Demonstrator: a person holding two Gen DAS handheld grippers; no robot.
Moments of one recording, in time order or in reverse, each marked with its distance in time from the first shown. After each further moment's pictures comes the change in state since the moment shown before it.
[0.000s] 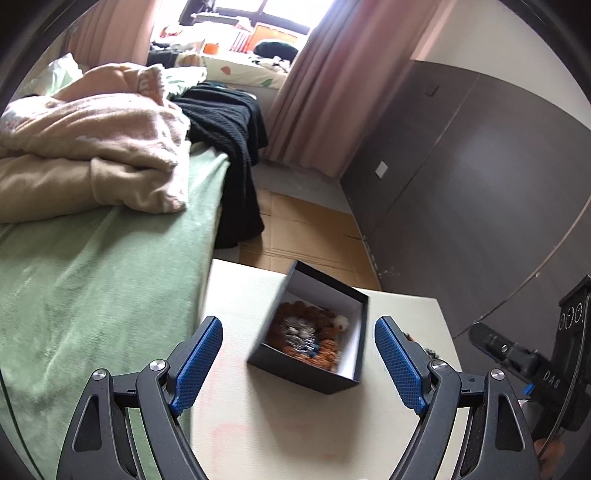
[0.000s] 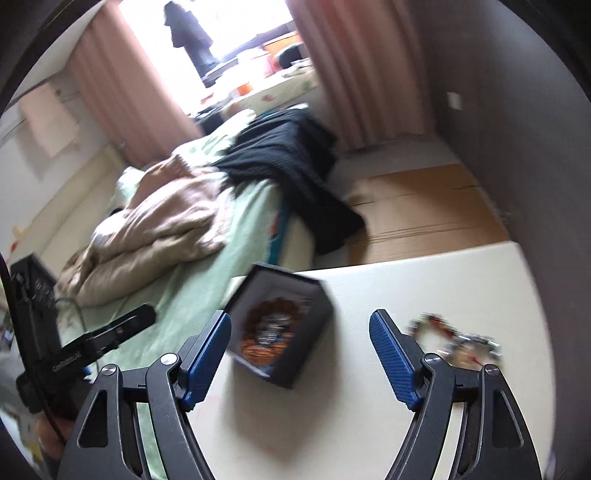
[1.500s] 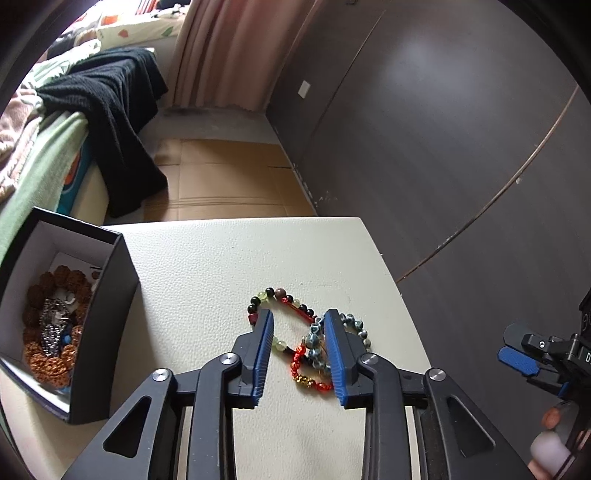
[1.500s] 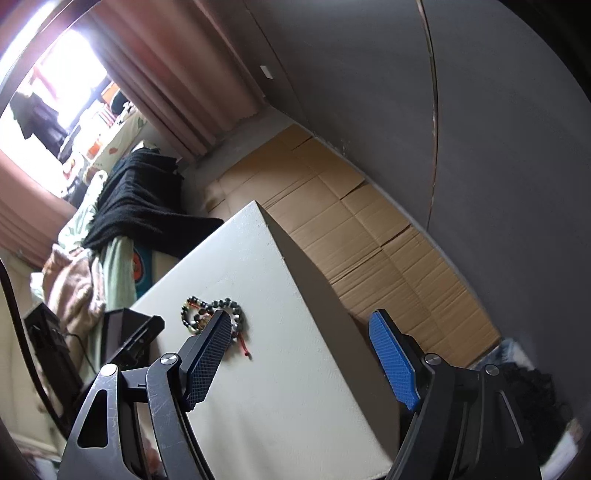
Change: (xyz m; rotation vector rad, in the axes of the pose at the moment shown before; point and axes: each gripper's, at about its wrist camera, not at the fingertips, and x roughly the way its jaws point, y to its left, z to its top) left arm 0.149 -0.158 -0.047 0.182 0.251 -0.152; right arm -0.088 -0.195 -0.028 0.472 0.059 -0.284
